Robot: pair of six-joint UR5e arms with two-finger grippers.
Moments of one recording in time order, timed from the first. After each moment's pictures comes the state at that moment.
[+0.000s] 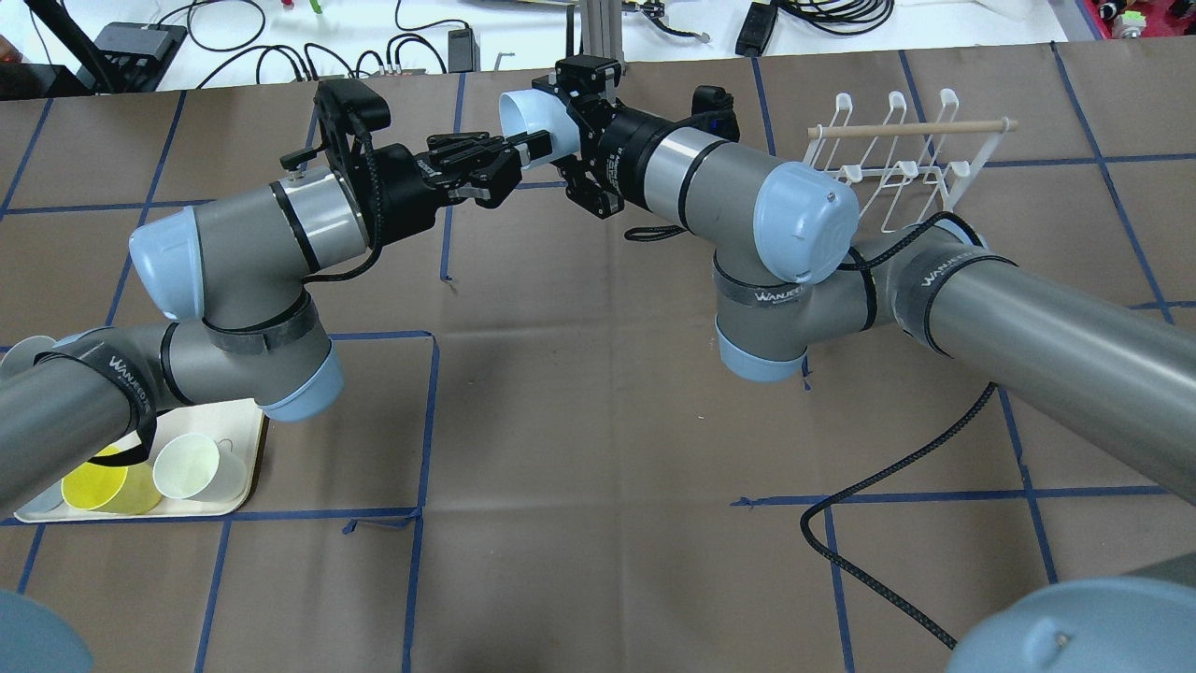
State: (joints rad) left arm -1.48 -1.85 -2.10 0.36 0.50 -0.02; right arm 1.81 -1.17 1.89 -3.49 -1.07 1.72
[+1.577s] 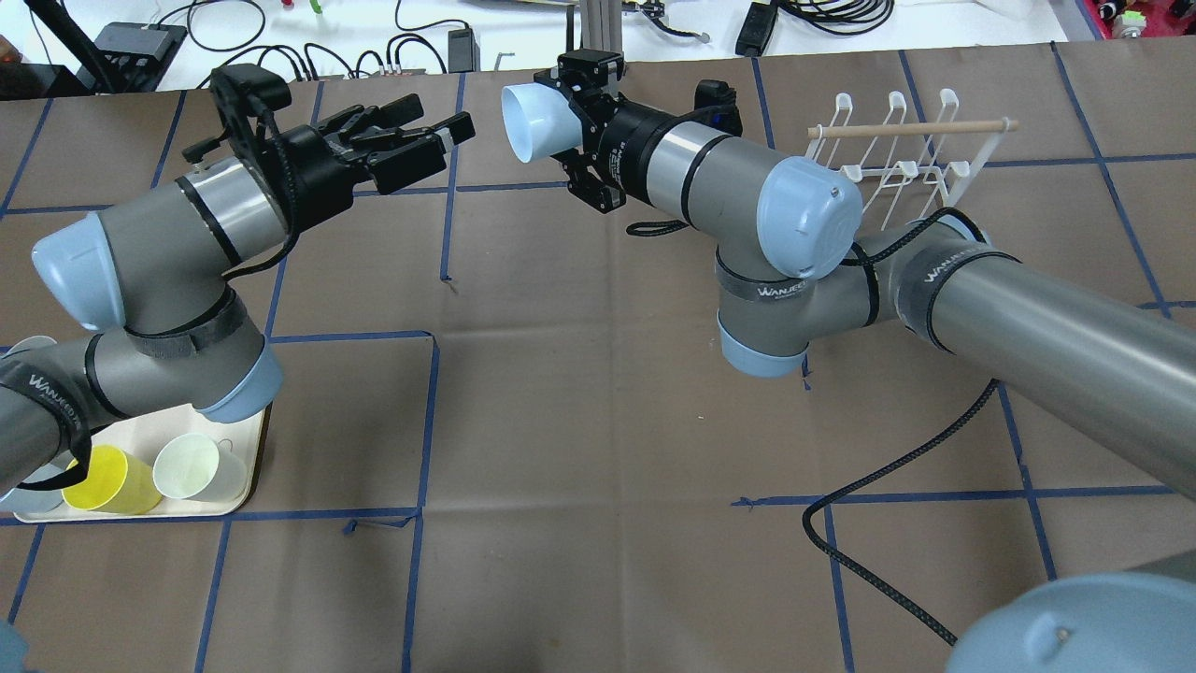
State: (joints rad) left arm -1.33 -1.79 -2.13 0.38 0.52 -0.03; right arm 1.80 -1.17 1.88 -3.49 -1.07 1.71
